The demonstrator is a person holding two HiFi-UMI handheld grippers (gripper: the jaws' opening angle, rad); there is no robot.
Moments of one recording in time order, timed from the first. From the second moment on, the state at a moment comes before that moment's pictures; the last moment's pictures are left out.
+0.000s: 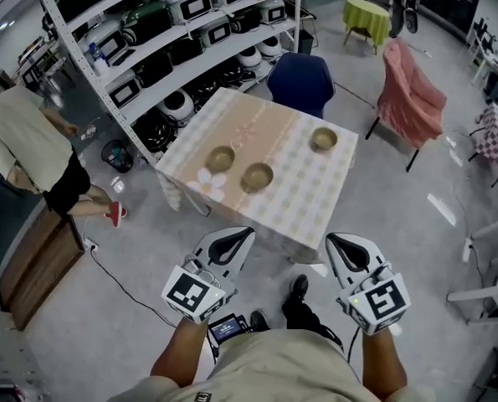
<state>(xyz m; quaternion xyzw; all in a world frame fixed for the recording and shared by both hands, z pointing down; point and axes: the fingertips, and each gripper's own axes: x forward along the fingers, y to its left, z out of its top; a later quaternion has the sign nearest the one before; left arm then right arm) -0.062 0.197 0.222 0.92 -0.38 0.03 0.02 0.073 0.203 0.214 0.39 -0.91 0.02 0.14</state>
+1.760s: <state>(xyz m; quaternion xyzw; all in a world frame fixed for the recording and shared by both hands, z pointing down) -0.138 -0.092 0.280 0.84 -0.53 0.09 0.04 0.029 -0.096 0.251 0.30 -0.95 0.05 0.13</state>
